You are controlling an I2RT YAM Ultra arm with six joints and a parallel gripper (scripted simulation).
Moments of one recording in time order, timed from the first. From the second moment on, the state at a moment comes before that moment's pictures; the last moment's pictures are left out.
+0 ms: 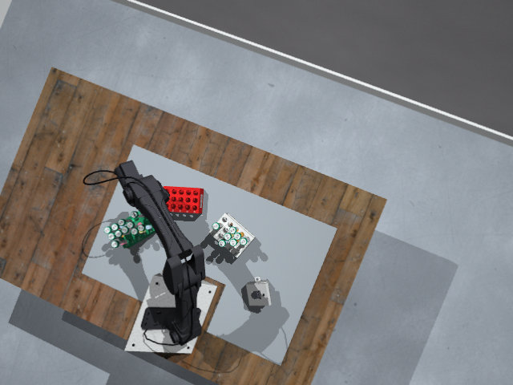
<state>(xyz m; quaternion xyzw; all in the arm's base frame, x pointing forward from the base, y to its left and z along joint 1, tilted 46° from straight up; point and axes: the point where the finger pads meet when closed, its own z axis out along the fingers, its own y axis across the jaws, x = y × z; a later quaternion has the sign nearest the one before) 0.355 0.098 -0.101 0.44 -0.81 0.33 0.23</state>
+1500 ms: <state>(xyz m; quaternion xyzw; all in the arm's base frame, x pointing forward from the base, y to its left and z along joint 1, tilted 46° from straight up) 0.358 0.146 -0.059 0.44 -0.81 0.32 0.21</state>
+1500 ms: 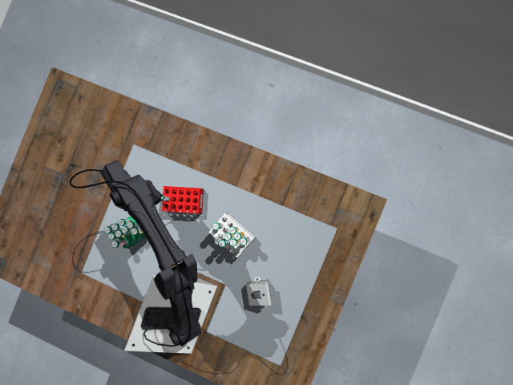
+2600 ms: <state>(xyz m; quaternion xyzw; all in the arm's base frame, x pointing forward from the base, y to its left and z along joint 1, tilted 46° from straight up) 0.358 0.141 -0.057 0.44 -0.81 0.32 0.22</state>
